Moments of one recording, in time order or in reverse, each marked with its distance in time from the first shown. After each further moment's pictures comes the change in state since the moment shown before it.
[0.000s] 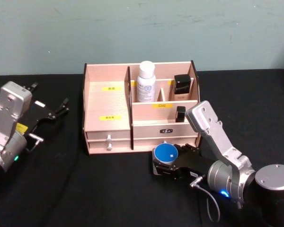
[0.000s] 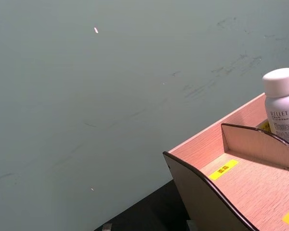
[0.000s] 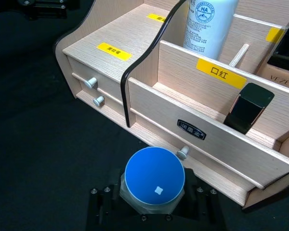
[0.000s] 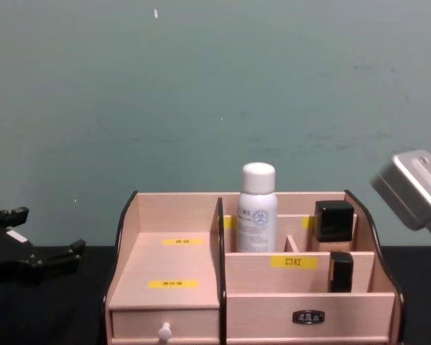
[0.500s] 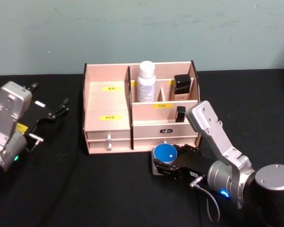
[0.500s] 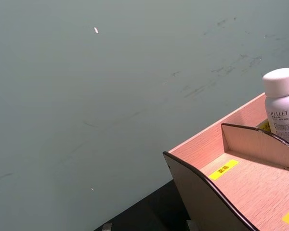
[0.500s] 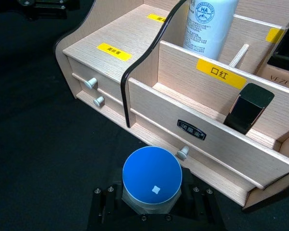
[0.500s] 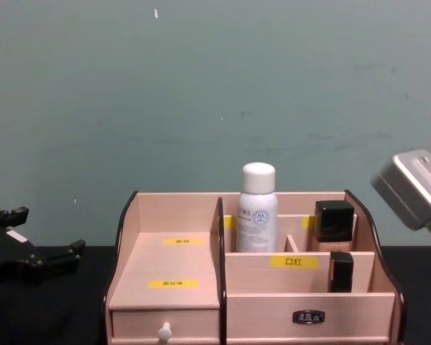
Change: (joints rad) left arm 0.000 0.000 0.000 0.000 0.000 0.000 0.000; right arm 0.000 0.000 0.000 0.000 0.001 -0.001 -0.001
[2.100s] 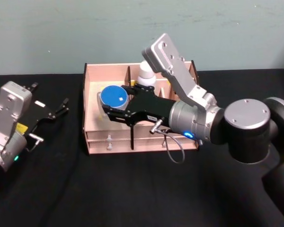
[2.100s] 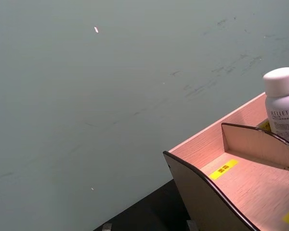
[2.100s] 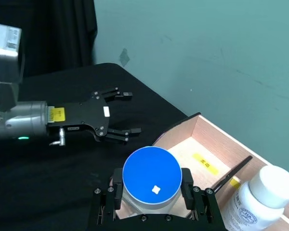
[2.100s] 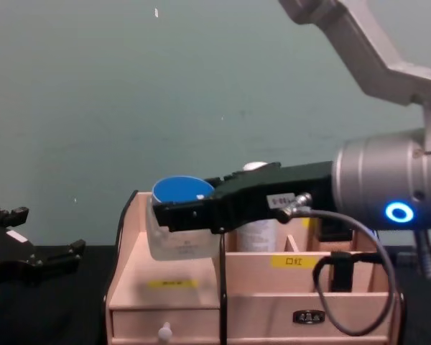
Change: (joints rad) left arm 0.000 0.000 0.000 0.000 0.000 0.000 0.000; right arm 0.332 -0.053 -0.145 0.057 0.023 -0.077 0.130
